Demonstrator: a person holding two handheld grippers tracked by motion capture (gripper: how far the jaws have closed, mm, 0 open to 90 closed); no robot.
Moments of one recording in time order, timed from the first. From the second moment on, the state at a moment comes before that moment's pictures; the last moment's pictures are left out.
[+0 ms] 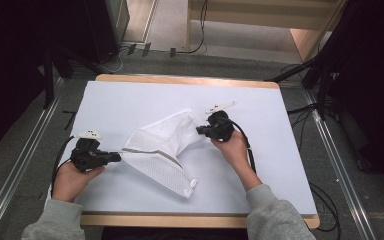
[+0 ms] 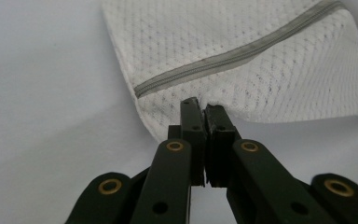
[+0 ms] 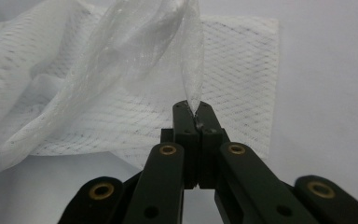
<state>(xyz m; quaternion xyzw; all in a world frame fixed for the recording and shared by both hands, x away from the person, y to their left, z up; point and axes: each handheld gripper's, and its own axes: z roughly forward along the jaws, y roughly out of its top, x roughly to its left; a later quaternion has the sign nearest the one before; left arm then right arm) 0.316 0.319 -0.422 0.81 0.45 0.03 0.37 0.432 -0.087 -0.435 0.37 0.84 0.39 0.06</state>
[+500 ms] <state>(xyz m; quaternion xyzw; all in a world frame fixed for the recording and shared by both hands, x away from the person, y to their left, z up) 0.329 0.340 -0.435 0.81 0.48 0.02 0.35 0.458 -0.142 -0.442 0.42 0.82 0.38 0.09</state>
